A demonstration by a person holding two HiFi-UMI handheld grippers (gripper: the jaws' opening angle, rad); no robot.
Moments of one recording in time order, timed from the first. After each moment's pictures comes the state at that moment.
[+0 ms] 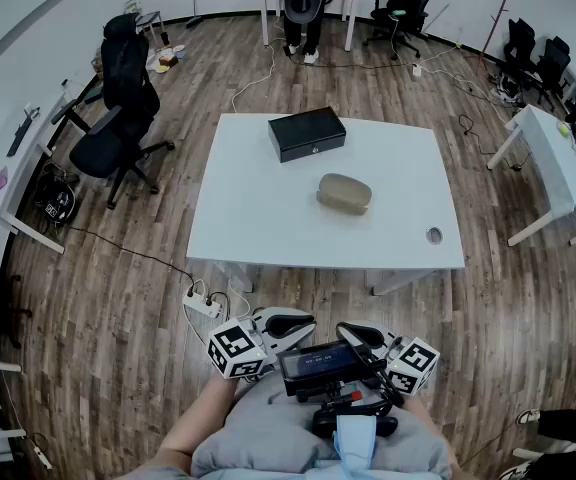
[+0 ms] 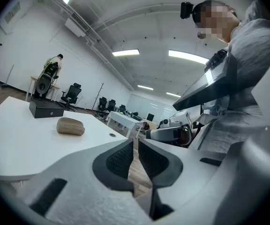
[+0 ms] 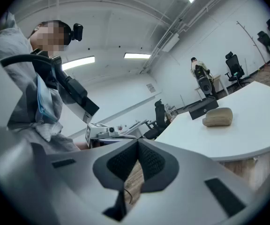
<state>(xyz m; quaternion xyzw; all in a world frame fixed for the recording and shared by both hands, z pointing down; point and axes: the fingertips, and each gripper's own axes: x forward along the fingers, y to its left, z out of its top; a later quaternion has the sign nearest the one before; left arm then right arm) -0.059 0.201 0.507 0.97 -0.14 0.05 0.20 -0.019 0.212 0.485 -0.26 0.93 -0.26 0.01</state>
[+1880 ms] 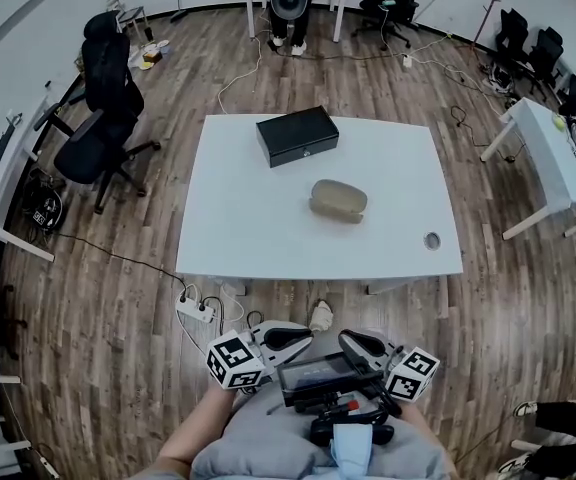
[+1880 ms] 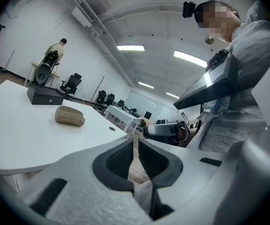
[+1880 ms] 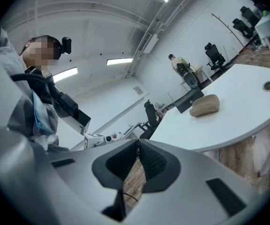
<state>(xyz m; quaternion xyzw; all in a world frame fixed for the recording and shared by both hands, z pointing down) -0.057 0.183 0.540 0.96 -0.12 0.06 0.25 -0.003 0.183 0.514 -0.30 0.89 -0.35 0.05</state>
